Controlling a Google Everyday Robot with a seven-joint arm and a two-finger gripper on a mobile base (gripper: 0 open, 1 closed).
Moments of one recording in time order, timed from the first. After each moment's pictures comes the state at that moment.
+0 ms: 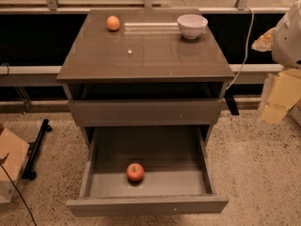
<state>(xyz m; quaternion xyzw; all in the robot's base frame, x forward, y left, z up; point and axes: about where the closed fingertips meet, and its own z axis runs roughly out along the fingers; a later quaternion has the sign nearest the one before) 0.438 -0.216 0.977 -0.60 0.78 -0.04 0.16</state>
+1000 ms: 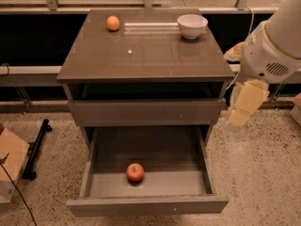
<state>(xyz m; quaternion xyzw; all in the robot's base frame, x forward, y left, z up) 0.466 -0.175 0.939 -0.62 0.76 0.02 0.20</state>
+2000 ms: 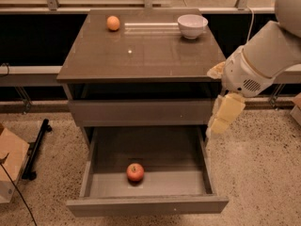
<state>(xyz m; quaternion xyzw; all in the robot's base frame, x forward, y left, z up) 0.486 -0.155 0.882 -0.62 0.75 0.09 0.21</state>
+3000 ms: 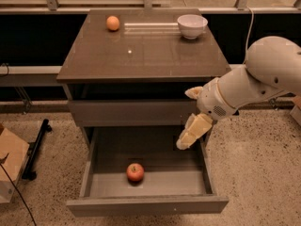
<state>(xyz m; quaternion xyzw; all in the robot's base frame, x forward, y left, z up) 0.512 -0.105 0.800 -0.58 0.75 0.18 0.28</state>
